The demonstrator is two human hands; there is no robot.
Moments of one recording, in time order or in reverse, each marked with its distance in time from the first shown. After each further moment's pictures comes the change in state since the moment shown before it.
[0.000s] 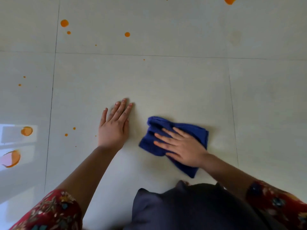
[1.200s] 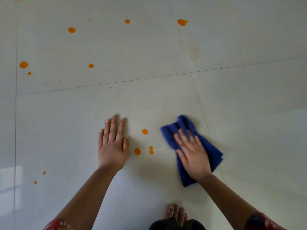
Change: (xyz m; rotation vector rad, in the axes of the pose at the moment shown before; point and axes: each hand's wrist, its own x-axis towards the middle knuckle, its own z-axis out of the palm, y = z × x) left_hand 0.039 0.058 0.022 -0.022 -0.067 0.056; right_hand -0.058 0.027 0.008 0.119 0.198 0.776
